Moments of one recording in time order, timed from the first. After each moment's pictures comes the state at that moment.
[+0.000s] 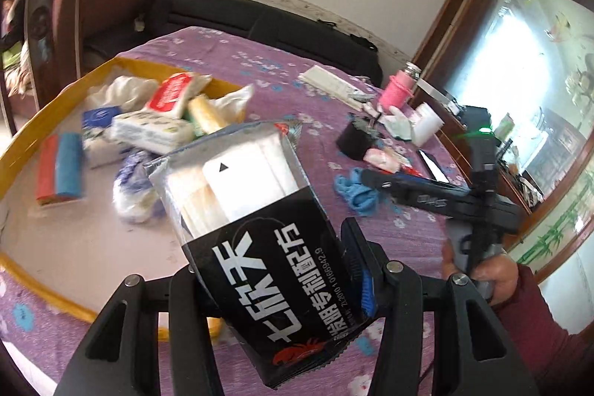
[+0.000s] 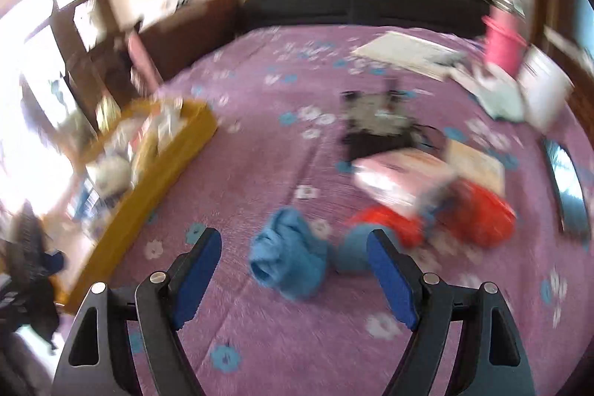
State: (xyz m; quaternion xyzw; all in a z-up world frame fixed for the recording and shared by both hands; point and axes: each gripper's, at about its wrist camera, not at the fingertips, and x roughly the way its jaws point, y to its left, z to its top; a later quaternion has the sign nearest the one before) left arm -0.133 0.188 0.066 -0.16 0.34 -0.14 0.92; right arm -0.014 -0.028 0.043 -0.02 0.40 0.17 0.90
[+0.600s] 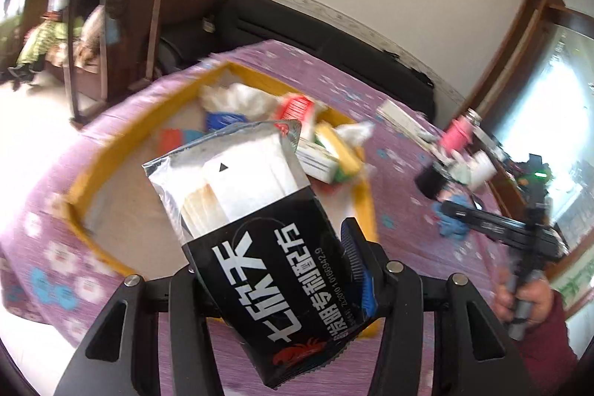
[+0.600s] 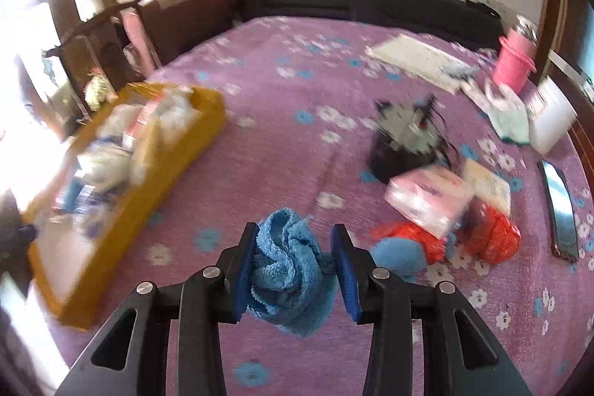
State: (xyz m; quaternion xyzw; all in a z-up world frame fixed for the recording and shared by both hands) left arm -0.152 0.294 0.059 -0.20 0.33 -0.02 0.92; right arm -0.021 0.002 0.063 -0.04 0.40 0.17 0.90
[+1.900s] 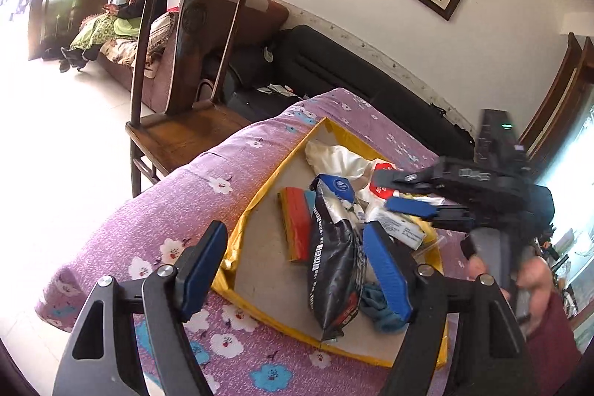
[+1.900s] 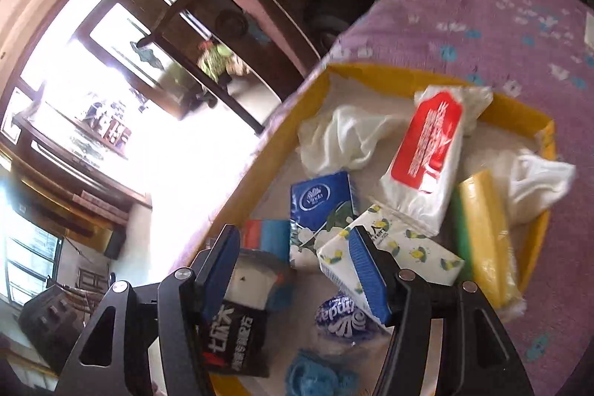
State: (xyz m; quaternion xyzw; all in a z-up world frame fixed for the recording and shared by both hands) left arm -0.170 0.386 0.065 -0.25 0.27 0.07 0.93; right arm 0.041 0.235 0.058 0.06 0.51 0.37 0.77
